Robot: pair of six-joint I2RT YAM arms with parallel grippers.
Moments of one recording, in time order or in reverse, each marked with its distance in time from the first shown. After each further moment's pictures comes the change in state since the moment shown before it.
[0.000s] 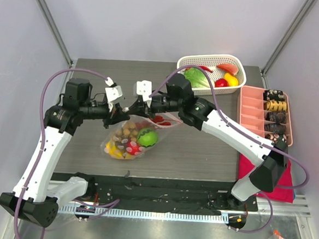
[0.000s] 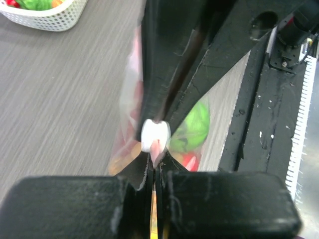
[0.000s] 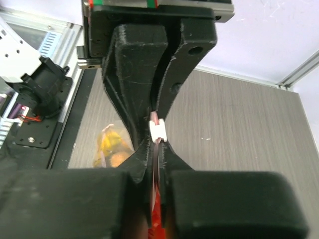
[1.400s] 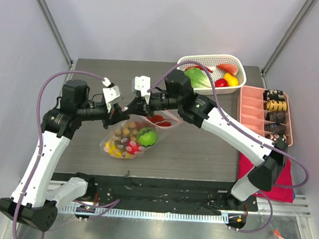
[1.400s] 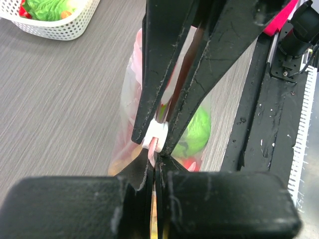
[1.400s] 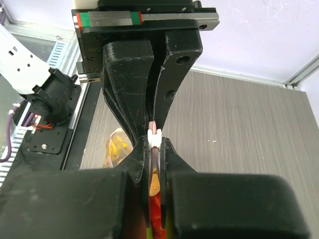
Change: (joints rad) left arm 0.001 -0.043 -0.023 0.058 -0.004 -0.056; right arm 0.010 0.020 0.088 -0.078 0.007 0.048
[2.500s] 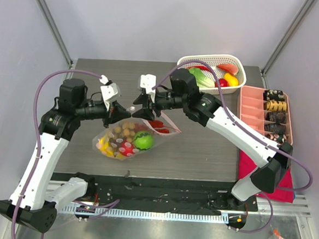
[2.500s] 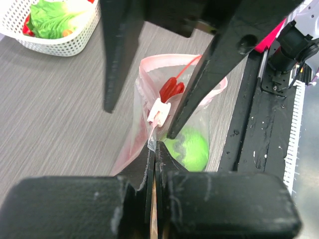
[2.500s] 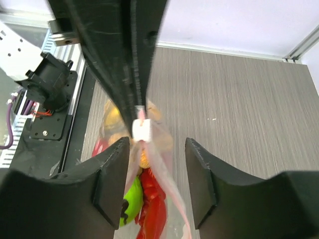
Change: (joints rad) left arm -0.003 -0.013 0.014 0.053 0.023 -0.075; right arm -0.047 -0.040 -0.021 -0.092 0.014 -0.010
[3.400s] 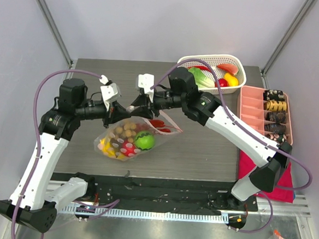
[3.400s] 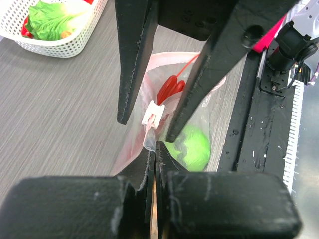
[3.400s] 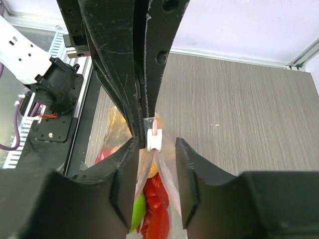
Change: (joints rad) left arm 0.000 0.000 0.005 0.000 0.008 0.004; right arm 0.017 0.020 0.056 -0.032 -0.012 0.001
